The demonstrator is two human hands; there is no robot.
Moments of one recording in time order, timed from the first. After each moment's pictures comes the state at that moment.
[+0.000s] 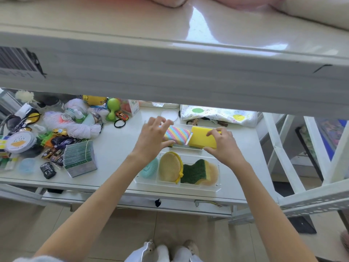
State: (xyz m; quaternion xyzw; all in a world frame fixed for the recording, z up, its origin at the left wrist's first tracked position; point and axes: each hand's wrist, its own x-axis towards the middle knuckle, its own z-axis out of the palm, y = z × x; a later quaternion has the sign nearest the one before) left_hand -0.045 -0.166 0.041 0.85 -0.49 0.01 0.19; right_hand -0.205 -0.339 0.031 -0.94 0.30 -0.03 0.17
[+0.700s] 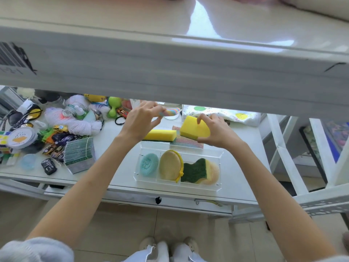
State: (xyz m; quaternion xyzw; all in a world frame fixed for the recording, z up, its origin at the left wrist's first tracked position) left_hand -0.011 -0.164 0.070 0.83 -0.50 0.12 0.23; right_hand -0.167 -0.352 0.057 -0.96 0.22 0.03 0.18
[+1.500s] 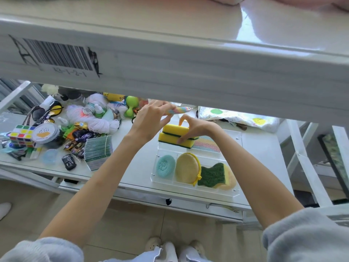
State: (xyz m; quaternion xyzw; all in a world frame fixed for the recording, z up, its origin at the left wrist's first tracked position) left_hand 0.001 -0.136 0.087 0.84 -0.47 0.08 0.26; right_hand -0.054 -0.314 0.034 -0.90 0.19 0.22 0.32
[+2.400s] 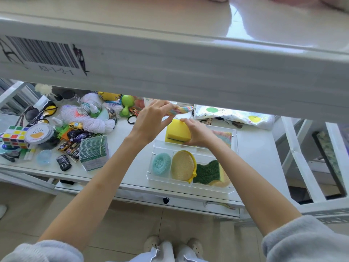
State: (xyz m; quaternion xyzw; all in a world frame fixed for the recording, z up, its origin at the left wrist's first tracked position) left_hand -0.009 -0.146 0.082 0.83 -0.47 0.08 0.28; right_hand -0.082 -0.319 -0.006 -0.97 0.13 0.07 0.19
